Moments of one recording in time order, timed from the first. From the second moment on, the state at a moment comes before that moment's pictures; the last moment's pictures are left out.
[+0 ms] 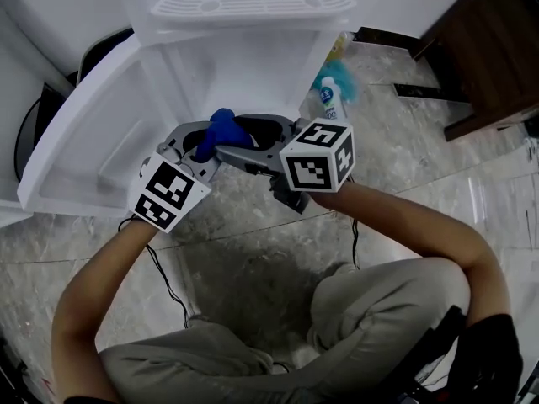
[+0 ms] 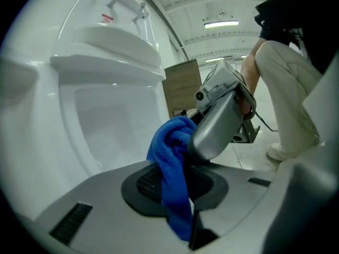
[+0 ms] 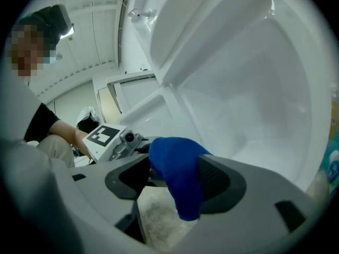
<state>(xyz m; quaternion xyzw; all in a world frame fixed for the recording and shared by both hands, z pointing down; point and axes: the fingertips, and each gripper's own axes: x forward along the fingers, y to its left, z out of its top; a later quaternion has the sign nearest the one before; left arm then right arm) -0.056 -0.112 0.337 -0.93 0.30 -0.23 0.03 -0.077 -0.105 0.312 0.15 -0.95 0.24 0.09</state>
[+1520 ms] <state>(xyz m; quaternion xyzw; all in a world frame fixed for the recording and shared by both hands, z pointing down) -0.127 -0.112 0.375 -0.92 0.33 -0.18 -0.08 -0.099 -0.248 0.394 0.23 -0.95 0.03 0.23</state>
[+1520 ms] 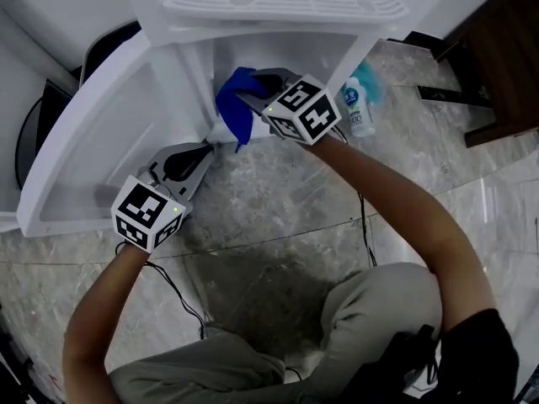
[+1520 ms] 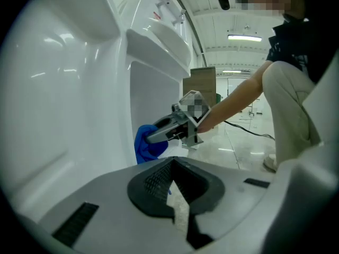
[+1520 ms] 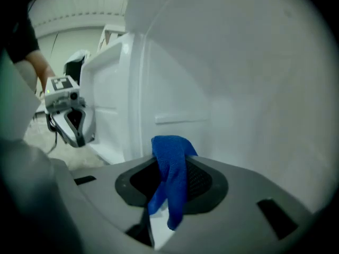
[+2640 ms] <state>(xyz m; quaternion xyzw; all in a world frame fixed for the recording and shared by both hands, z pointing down) -0.159 -0.087 0.416 -0.90 0.36 -0.19 -0.18 -0.148 -0.341 0.470 0.22 -0.89 -0.12 0.39</state>
